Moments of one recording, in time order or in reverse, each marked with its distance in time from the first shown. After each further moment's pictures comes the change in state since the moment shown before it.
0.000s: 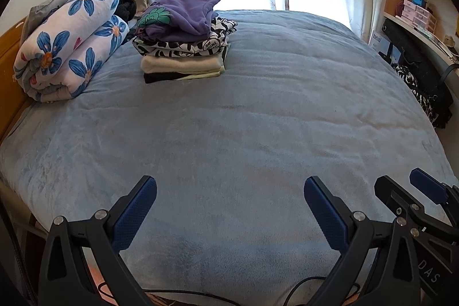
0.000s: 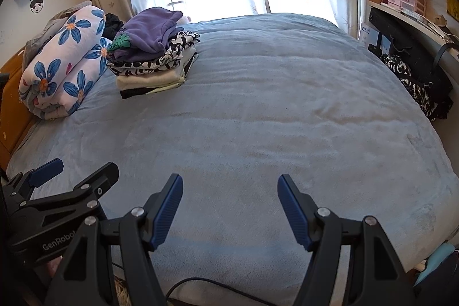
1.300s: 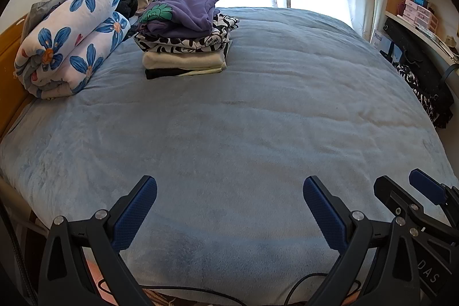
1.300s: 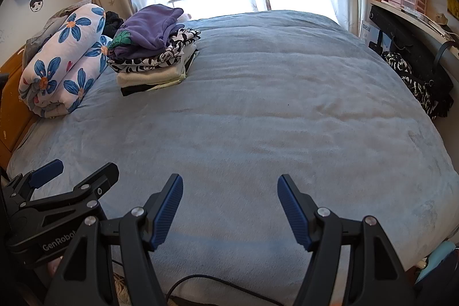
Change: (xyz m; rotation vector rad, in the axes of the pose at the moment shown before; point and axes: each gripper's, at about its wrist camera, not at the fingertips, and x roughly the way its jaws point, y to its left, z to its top) left arm 0.000 0.002 -0.007 -0.010 0.010 0.002; right arm 0.001 0.001 -0.001 0.001 0.007 0.001
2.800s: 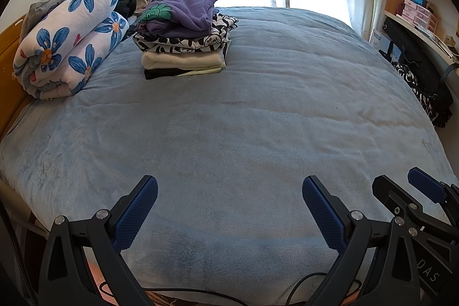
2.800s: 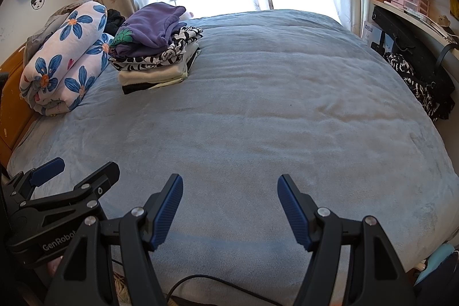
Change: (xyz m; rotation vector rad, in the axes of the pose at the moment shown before) left arm 0.000 0.000 -0.001 0.002 0.001 -0.002; right arm 0.000 0.003 0.000 0.001 0.003 -0.001
